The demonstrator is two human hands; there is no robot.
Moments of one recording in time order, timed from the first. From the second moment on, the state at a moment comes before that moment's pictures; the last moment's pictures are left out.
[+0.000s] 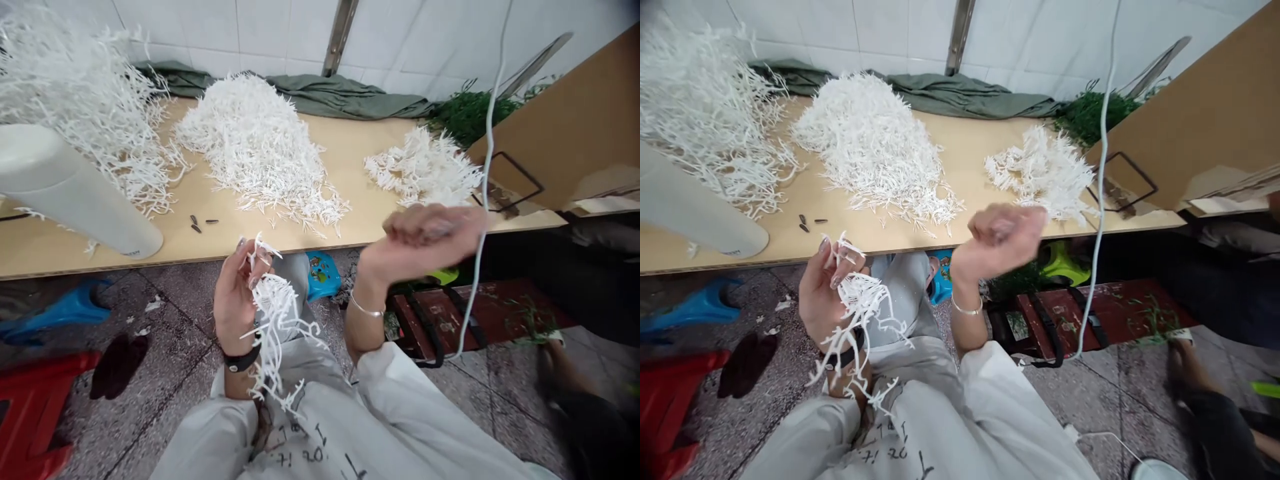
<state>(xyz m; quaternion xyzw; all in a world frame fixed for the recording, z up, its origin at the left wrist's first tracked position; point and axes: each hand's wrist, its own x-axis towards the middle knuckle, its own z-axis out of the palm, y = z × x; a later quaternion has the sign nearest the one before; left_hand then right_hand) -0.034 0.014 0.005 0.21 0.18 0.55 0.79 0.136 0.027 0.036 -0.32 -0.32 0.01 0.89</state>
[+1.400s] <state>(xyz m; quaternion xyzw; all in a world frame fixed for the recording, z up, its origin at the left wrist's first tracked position) -0.014 0.007 -0.030 0.44 0.27 0.44 0.73 0.115 -0.020 -0.034 -0.21 -0.45 0.70 0.52</state>
